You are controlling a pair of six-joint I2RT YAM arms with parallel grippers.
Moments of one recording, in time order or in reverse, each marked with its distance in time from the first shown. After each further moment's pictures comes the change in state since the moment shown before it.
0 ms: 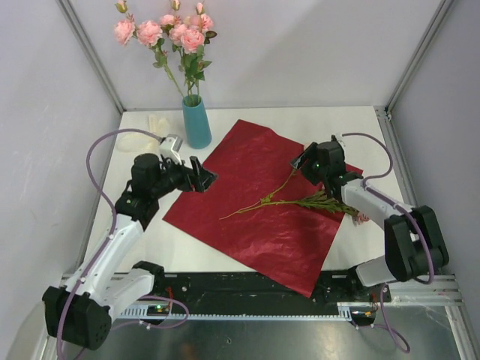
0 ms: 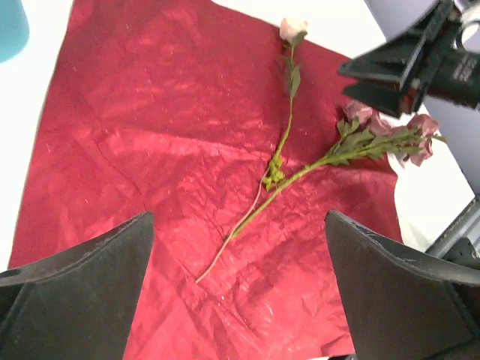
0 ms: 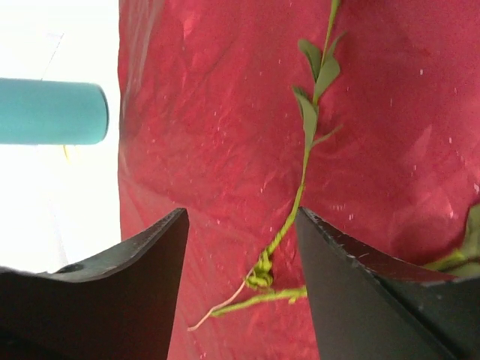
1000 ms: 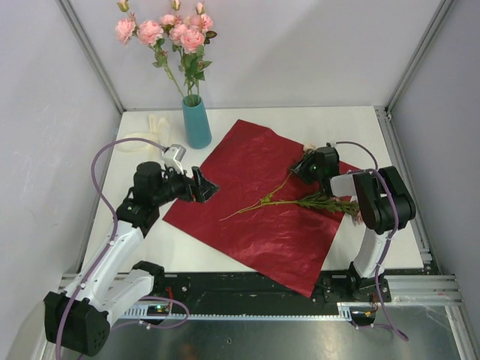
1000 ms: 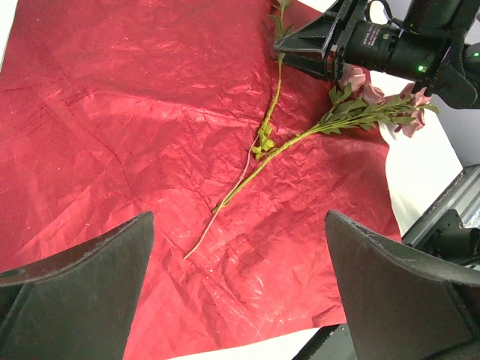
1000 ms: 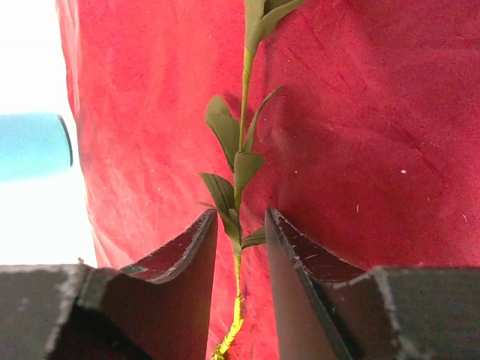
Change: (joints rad) left arm -0.019 -0.071 -0.098 -0.031 0.053 -0.011; right arm -0.105 0.435 0.000 0.426 -0.160 0.030
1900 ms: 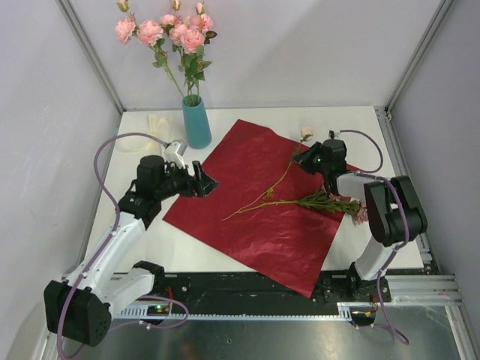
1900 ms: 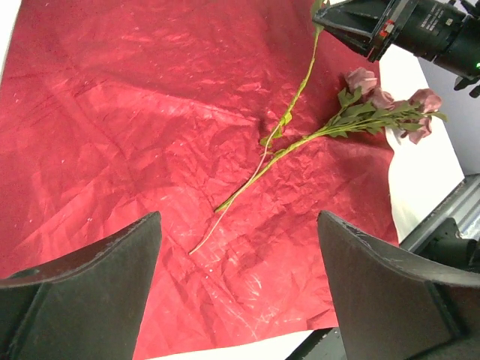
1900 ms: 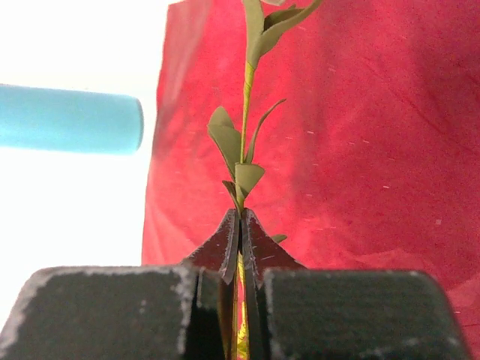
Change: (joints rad) left arm -0.002 0.064 0.044 -0.038 -0.040 -0.023; right arm -0.020 -0.095 0.002 0.037 -0.087 -0.064
